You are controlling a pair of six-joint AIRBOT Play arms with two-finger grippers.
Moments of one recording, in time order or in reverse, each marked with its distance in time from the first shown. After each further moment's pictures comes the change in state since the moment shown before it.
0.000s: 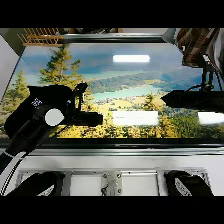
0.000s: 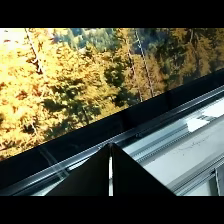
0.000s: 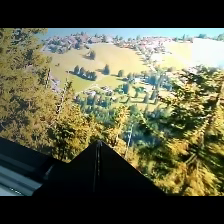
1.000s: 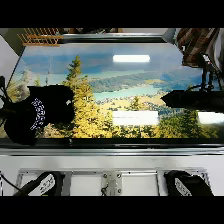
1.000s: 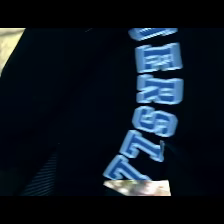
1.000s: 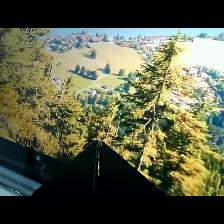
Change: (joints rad) left arm 0.938 -0.184 0.085 0.611 0.007 0.128; right arm 0.000 0.000 0.000 0.000 0.000 0.000
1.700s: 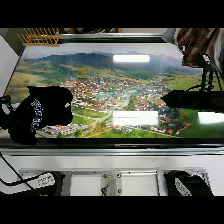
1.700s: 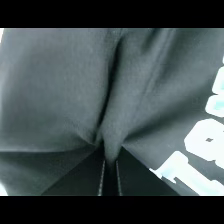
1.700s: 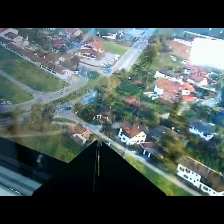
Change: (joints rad) left arm 0.103 -0.205 -0.039 0.034 0.087 -0.010; right arm 0.000 0.000 0.000 0.000 0.000 0.000
